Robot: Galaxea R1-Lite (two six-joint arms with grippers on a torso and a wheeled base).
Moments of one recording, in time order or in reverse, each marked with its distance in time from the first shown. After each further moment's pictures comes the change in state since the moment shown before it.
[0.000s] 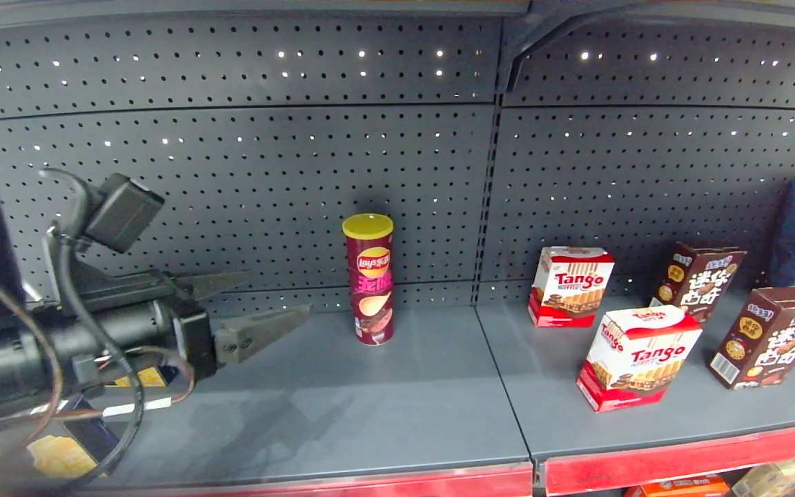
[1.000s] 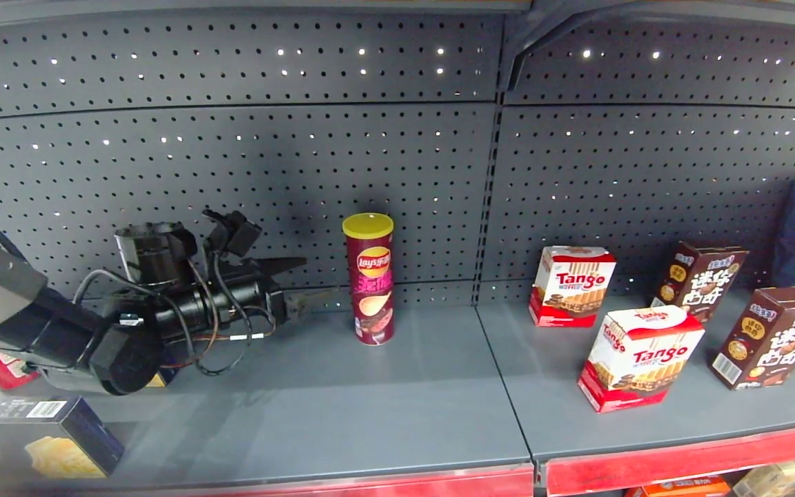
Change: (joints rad) left arm 0.215 0.664 -0.200 -0.508 -0.369 0.121; right arm 0.000 0.006 0.022 0.001 -0.023 -0.003
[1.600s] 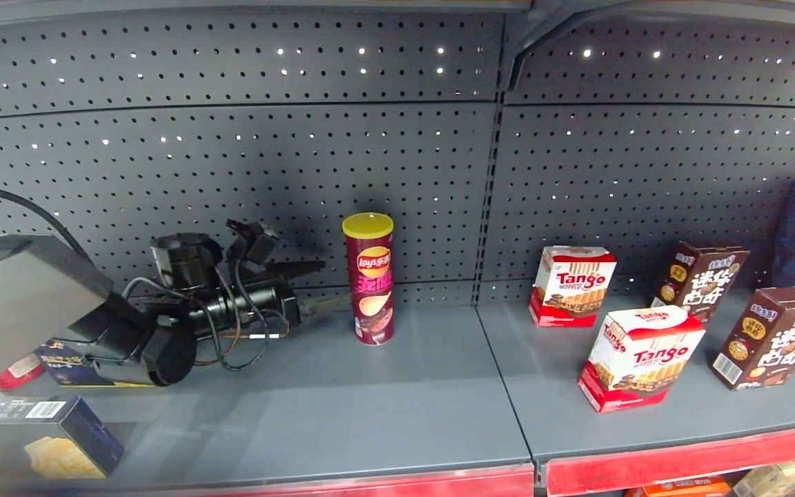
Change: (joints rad) left arm -0.001 0.157 -0.117 -0.091 -0.121 -0.007; right arm 0.000 0.003 0.015 -0.001 0.000 0.000
